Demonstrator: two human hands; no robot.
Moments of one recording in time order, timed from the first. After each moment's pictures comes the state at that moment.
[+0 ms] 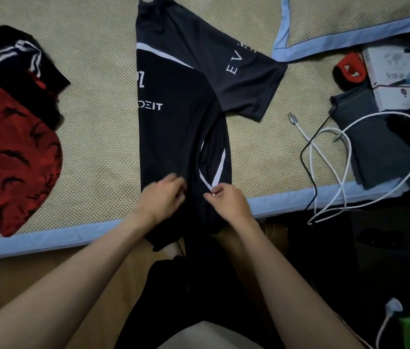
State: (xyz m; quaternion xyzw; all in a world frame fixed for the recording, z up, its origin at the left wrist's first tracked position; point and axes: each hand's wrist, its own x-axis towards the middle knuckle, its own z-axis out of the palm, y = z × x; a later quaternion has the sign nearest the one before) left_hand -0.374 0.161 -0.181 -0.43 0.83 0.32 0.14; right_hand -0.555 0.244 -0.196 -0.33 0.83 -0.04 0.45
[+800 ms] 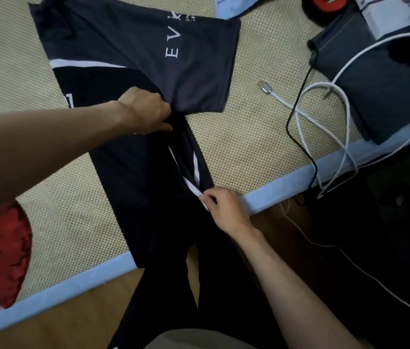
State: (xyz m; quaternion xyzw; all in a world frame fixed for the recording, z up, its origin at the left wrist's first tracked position) left_hand -0.563 -0.034 -0.184 -0.12 0.92 0.01 0.38; right_hand -0.591 0.261 -0.234 -0.34 0.79 -0.19 0.47
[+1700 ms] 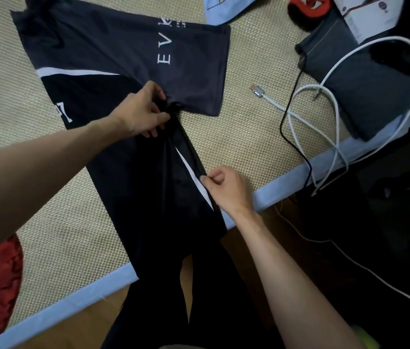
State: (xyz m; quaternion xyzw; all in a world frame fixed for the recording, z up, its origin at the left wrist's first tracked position) left_hand -0.549 -0.039 -0.211 -0.39 0.77 0.49 0.13; right_hand -0.612 0.224 -0.220 -0.18 0.87 -0.22 0.41
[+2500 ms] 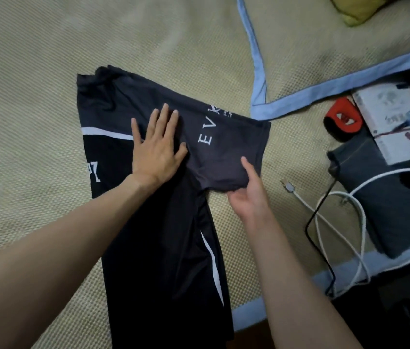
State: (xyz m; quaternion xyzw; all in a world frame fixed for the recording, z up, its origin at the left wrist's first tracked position) left_hand -0.558 -0.102 -0.271 -0.44 0.89 0.15 0.02; right_hand -0.703 0.049 -0.242 0.29 0.47 -0.67 0.50
